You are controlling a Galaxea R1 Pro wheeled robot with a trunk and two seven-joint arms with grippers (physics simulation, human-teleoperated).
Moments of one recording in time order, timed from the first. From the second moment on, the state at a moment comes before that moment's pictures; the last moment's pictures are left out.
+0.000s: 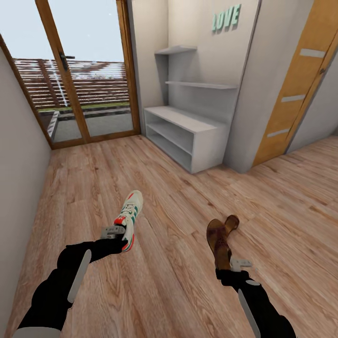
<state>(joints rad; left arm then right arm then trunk) -0.44 0.05 0.04 -1.36 0.12 0.88 -0.25 -0.33 0.00 -0.05 -1.02 0.01 0.45 -0.01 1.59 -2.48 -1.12</state>
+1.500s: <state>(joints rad) -0.44 0.05 0.04 -1.36 0.12 0.88 -0.25 -0.33 0.00 -0.05 -1.02 0.01 0.45 -0.01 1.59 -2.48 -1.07</state>
